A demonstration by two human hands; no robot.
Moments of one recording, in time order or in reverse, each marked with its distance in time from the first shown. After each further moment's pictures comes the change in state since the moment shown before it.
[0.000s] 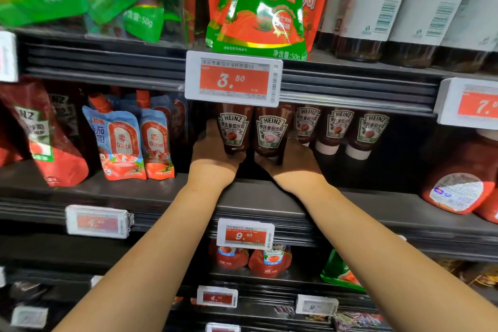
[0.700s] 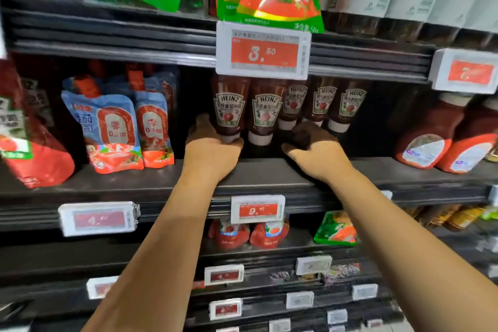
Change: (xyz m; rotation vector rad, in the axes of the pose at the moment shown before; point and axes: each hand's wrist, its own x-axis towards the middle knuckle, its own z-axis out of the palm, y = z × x) left_hand -0.014 -0.016 -0.015 -0.148 -0.126 -0.038; right_hand -0.047 0.014 -0.027 -0.132 0.125 0.141
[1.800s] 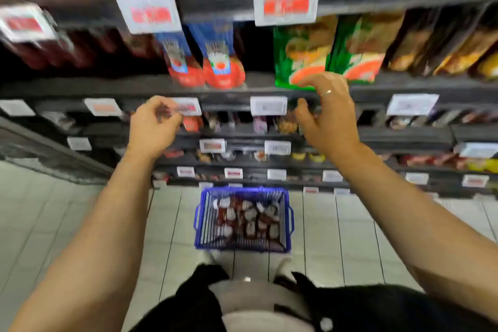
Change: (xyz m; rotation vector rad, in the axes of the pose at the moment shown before) left_hand -0.250 -0.107 0.066 0.199 0.007 -0.203; right_hand -0.210 0.214 0.011 0.349 0.058 -0.326
